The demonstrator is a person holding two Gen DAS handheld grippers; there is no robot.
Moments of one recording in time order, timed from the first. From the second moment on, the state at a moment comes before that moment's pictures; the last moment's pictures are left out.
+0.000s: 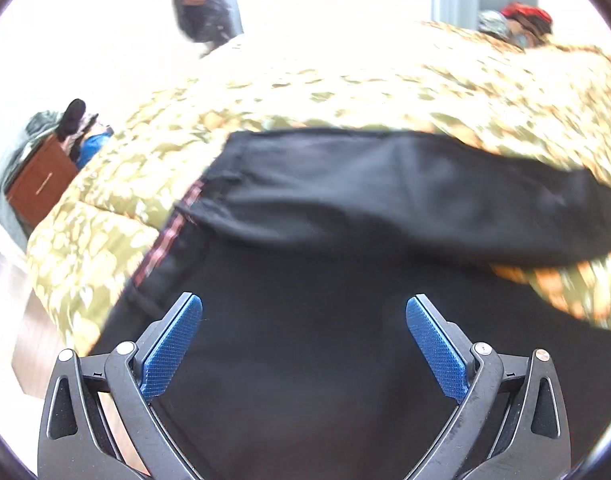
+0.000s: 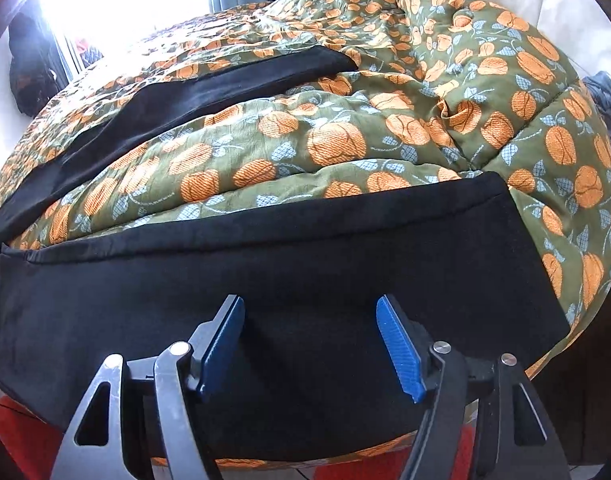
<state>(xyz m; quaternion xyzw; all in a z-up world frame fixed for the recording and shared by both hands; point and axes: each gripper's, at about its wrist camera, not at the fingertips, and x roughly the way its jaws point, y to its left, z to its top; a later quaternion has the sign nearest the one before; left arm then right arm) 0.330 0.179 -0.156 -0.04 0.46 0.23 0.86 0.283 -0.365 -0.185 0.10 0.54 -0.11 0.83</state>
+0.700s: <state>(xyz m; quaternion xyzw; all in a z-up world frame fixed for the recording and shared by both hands) 0.438 0.213 -0.200 -0.07 0.45 0.25 0.85 0.451 -0.206 -0.127 0.10 0.49 0.13 0.86</state>
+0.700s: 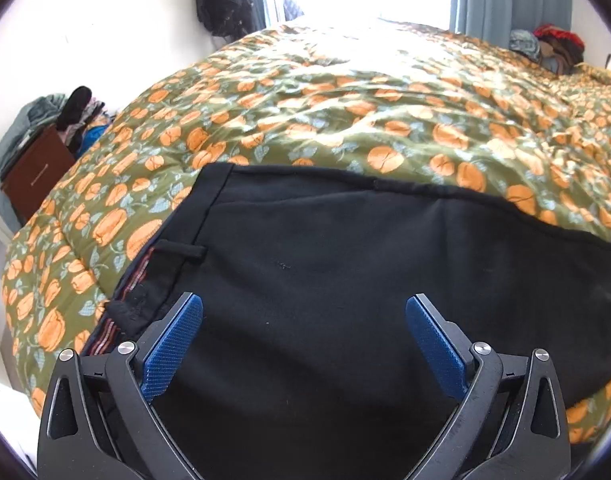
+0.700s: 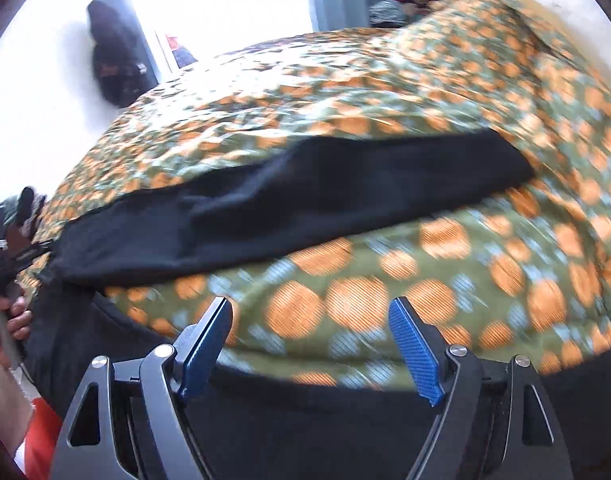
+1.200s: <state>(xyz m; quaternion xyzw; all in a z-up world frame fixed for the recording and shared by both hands) 0.420 0.216 -0.244 -0.07 0.41 0.26 0.87 0.594 -0.302 -0.244 0.08 0.57 0.12 0.81</state>
